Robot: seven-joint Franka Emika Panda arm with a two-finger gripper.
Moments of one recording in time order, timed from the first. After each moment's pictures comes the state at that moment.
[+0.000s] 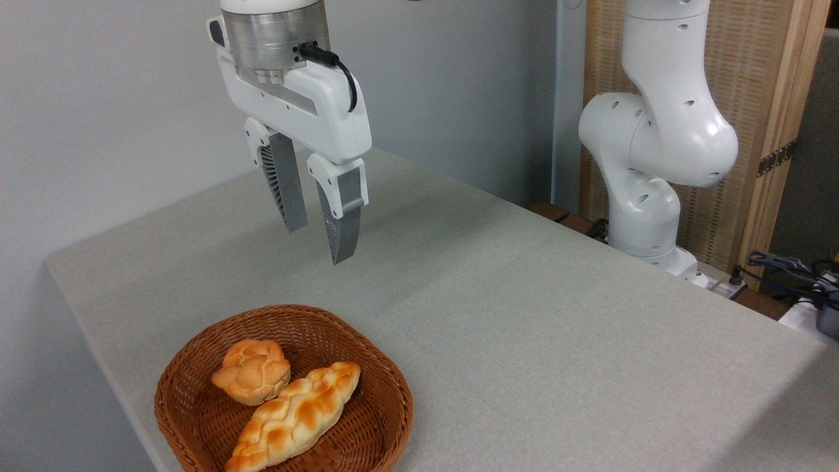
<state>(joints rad) -0.03 0.01 -0.02 -1.61 -0.07 1.66 0.69</state>
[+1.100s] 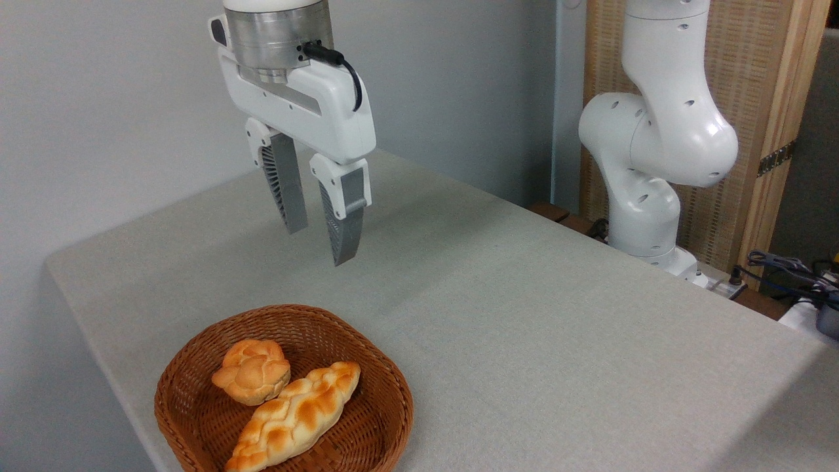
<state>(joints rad) -0.03 0.01 -0.01 -1.61 -0.07 1.68 0.69</state>
